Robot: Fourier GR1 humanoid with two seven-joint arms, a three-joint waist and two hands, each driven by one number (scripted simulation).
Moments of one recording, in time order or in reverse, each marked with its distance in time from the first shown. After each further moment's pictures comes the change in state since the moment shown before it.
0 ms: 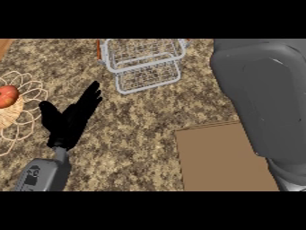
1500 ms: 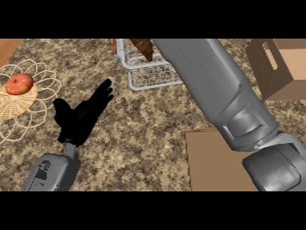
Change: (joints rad) left arm -0.045 -0.034 -0.028 0.028 -0.025 -0.038 -0.008; right arm -0.255 0.123 -0.103 0.882 -0.410 -0.681 -0.715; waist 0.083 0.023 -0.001
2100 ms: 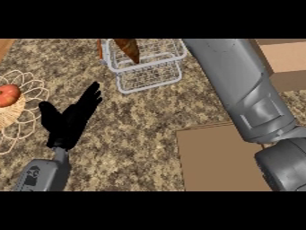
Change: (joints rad) left arm 0.049 0.022 0.047 -0.029 0.011 0.013 0.014; right arm -0.003 -0.061 -0.084 0.054 -0.061 -0.208 0.007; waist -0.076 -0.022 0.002
